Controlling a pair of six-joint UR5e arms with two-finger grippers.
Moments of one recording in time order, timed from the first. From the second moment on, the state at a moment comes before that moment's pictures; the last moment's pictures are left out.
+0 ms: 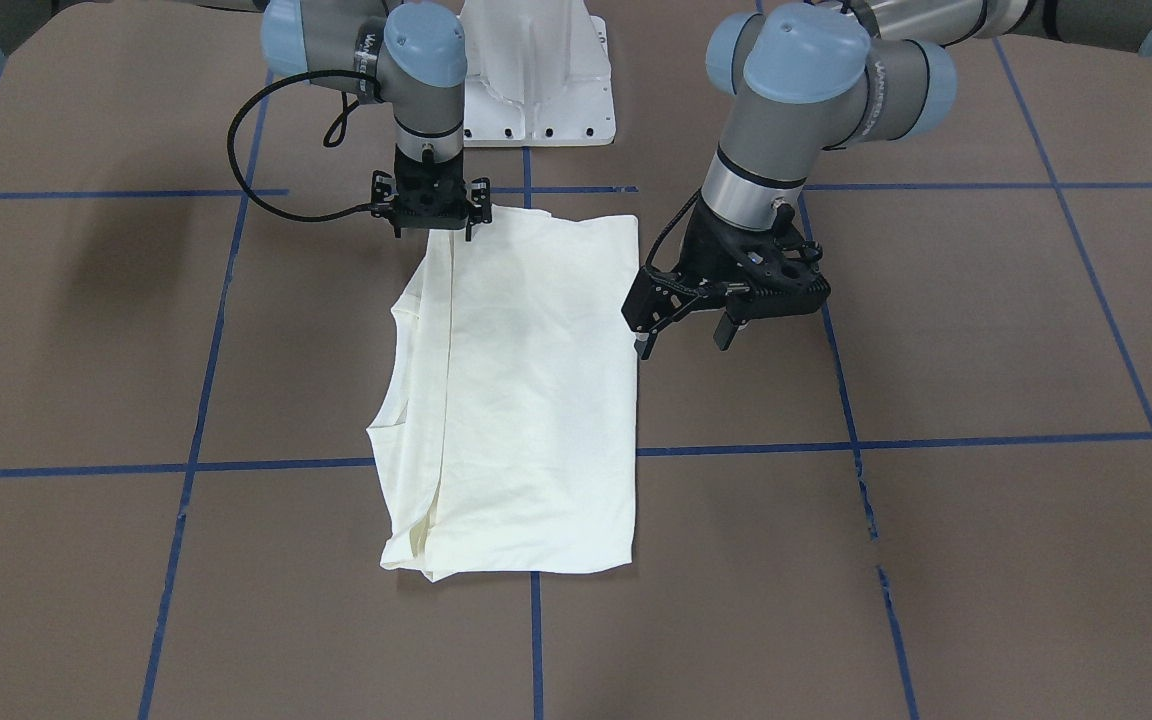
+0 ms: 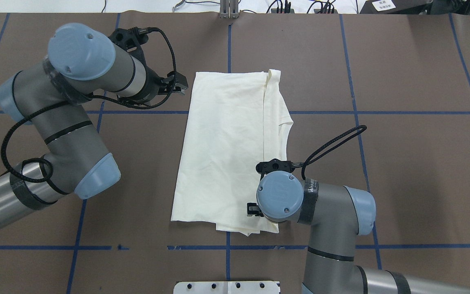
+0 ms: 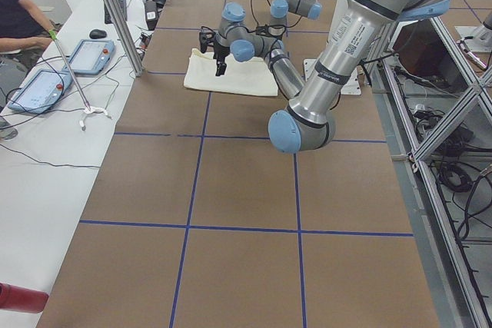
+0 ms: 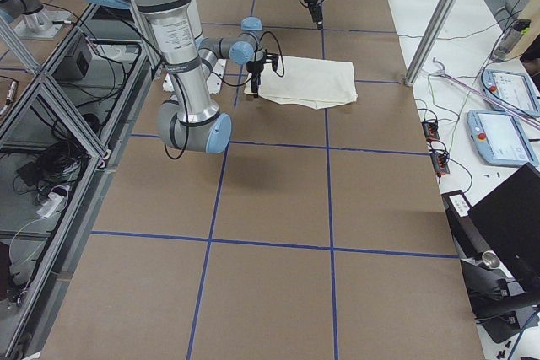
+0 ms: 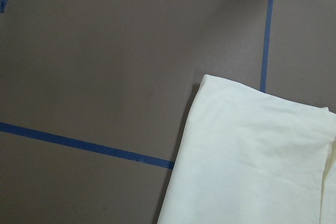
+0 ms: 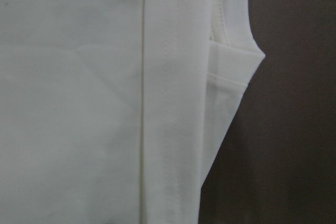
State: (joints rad) left arm -0.72 -2.17 -1.76 -1.78 -1.84 -1.39; right arm 0.28 -1.05 1.81 -1.71 1.71 1.34
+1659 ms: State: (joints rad) left arm -0.67 -2.17 -1.74 -1.79 -1.83 -1.41; right arm 0.35 -1.06 1.82 -1.88 1.73 1.22
